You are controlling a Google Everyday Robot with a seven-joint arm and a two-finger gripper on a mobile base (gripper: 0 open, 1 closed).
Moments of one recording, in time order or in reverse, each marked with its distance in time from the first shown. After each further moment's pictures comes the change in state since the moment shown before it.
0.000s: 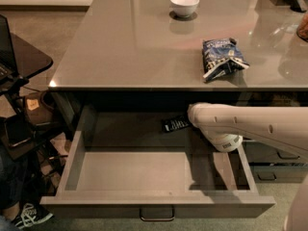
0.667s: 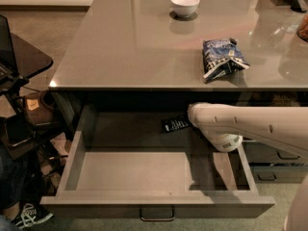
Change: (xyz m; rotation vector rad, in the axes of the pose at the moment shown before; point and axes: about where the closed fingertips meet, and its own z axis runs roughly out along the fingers) arm 0.000 0.000 0.000 0.000 0.000 0.000
